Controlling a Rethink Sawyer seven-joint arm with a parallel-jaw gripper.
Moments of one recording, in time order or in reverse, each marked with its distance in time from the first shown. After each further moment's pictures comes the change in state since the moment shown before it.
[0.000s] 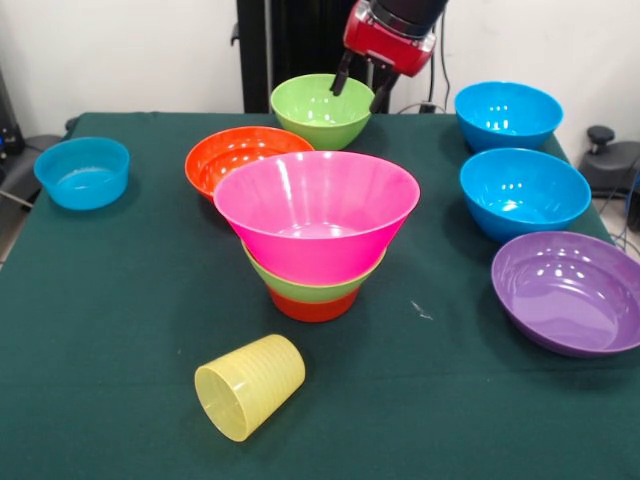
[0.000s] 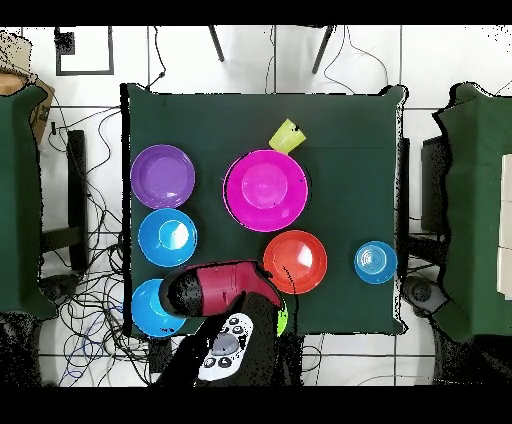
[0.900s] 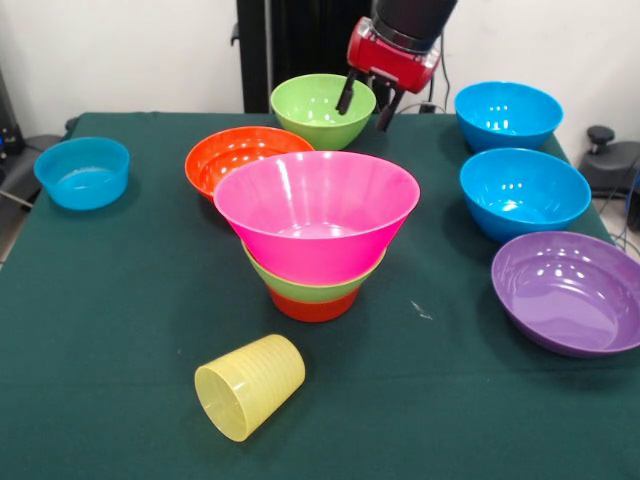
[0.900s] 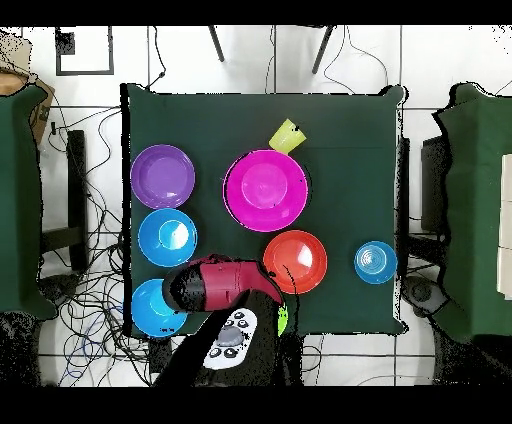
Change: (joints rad) arm -0.005 0.039 -0.003 0.001 0.080 -0.106 0.000
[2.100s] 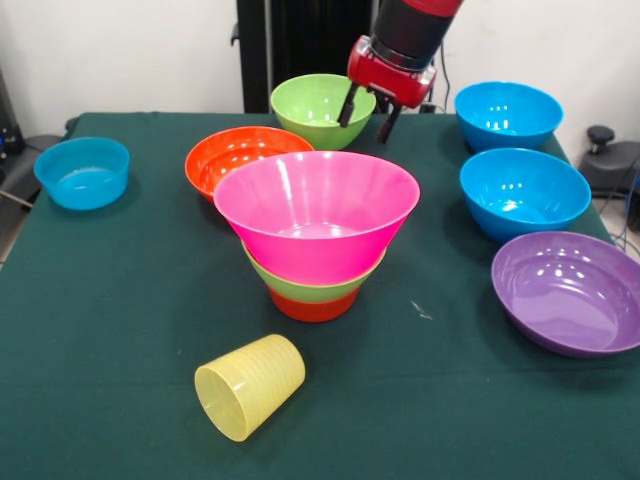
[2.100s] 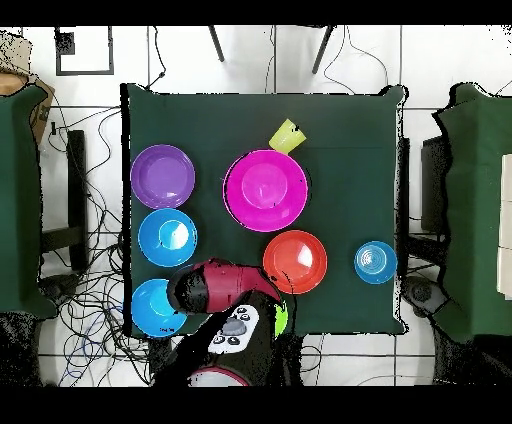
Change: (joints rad) arm -0.001 0.061 0.000 0.027 0.057 -0.064 0.000
